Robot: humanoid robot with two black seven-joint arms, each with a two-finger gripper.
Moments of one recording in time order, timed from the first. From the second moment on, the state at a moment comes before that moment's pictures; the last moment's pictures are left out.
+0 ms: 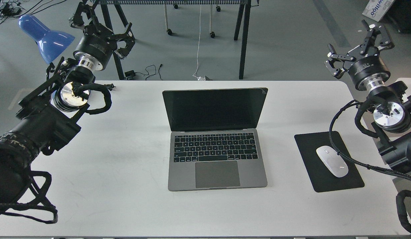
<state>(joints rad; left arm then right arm) -0.97 0.23 -0.68 -0.46 -0.24 -0.49 -0.32 0.73 -0.37 1.06 0.65 -0.06 0.37 0.19</state>
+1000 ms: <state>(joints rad) -0.97 0.23 -0.69 -0.46 -0.24 -0.49 -0.32 1.09 -0.10 0.65 0.36 -0.08 0.36 0.22</state>
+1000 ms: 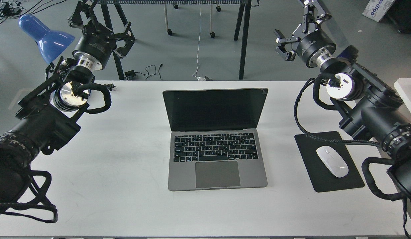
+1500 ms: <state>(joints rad) -0.97 0.23 -0.69 -0.47 -0.24 -0.49 -0.32 1.04 -0.04 0.45 0.47 -0.08 0.36 0.20</state>
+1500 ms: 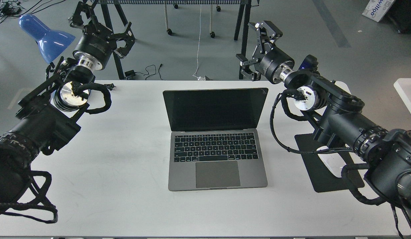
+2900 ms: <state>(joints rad) -0.97 0.23 -0.69 -0.47 -0.24 -0.49 -0.32 0.82 -0.30 0.27 1.01 -0.10 0.28 0.17</state>
